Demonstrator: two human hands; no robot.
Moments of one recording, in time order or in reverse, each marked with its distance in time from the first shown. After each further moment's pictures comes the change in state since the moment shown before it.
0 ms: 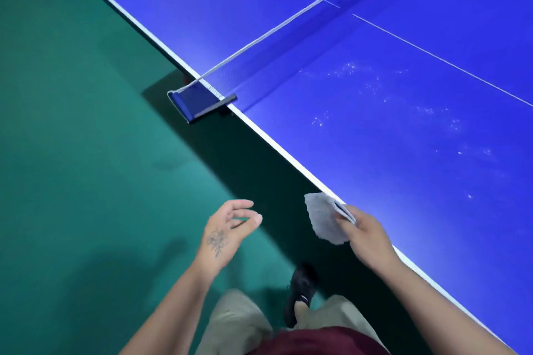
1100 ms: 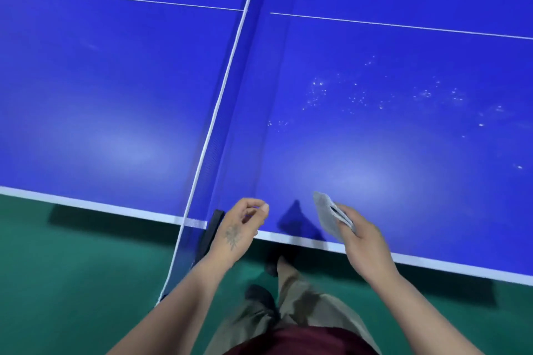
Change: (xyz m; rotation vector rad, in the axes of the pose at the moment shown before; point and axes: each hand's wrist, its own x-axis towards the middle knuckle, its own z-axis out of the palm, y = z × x) left_hand 0.465 0.156 -0.052 0.409 -0.593 -0.027; right_hand 0.277 -0.173 0.103 0.266 0.497 0.322
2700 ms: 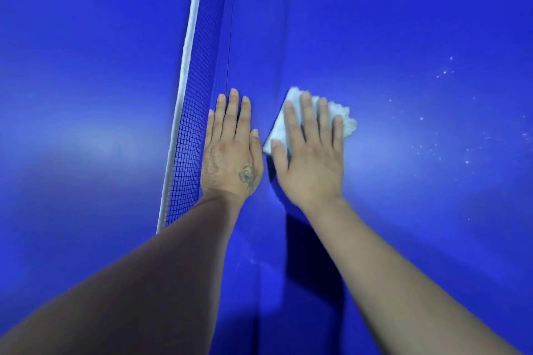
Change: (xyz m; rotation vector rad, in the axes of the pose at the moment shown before) left_hand 0.405 0.112 -0.012 1.048 0.414 0.687; right_hand 0.411 -0.103 0.110 -0.789 0.345 -0.300
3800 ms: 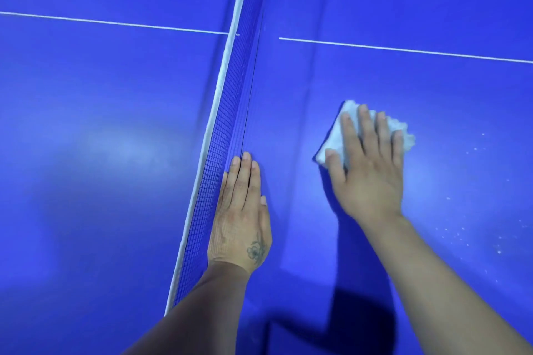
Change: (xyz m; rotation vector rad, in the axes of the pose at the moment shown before) left_hand 0.000 -0.001 0.000 -0.056 -0.056 -0.037; right_hand 0.100 0.067 -0.020 -0.016 0.021 -0.015
